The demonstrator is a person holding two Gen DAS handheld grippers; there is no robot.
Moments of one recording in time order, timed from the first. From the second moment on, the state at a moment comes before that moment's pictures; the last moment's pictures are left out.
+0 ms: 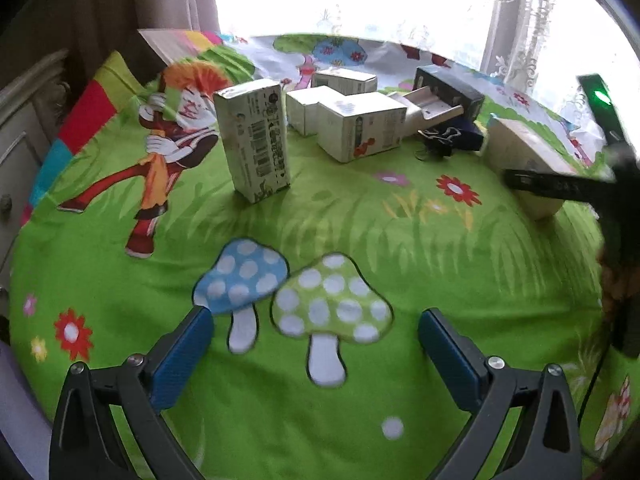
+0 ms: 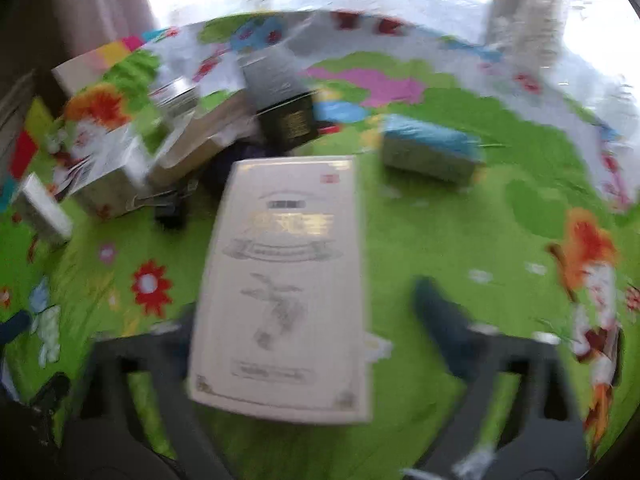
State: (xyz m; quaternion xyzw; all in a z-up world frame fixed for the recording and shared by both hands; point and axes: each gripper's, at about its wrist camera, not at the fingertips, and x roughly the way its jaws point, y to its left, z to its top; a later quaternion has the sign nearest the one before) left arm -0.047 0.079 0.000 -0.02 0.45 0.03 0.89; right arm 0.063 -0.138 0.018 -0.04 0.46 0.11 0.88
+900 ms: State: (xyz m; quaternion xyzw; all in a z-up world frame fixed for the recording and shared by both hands) left arm 0.028 0.013 0.025 0.06 0.53 -0.05 0.84; right arm -0.010 -0.174 0.018 -0.05 0.44 0.11 0.89
